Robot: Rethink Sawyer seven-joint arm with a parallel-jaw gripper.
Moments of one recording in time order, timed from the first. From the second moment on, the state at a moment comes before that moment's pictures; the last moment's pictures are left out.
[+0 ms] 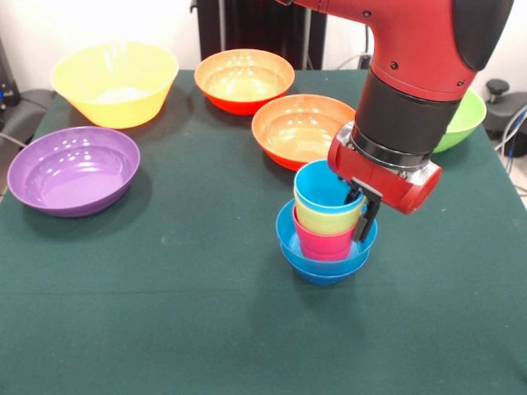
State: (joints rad) arm 0.12 -0.19 -0.43 1.01 0.37 0.72 2.24
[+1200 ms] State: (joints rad) arm 0.15 -0.19 -0.44 1.03 0.40 0.72 2.24
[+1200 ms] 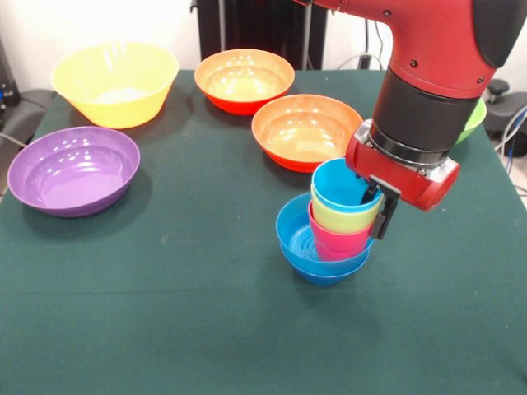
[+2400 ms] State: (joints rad) arm 0.15 -0.19 -0.45 1.04 0.40 0.72 2.24
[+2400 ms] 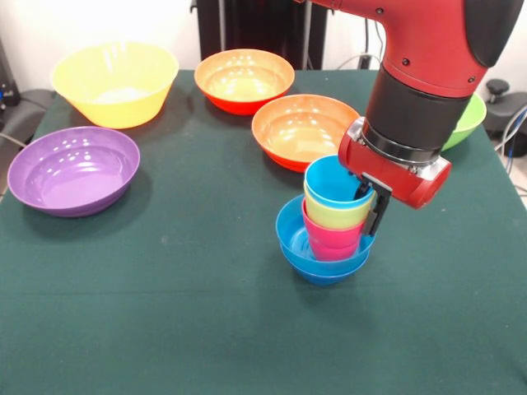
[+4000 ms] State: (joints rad) arm 0.15 -0.19 -0.45 1.05 0.40 0.72 2.24
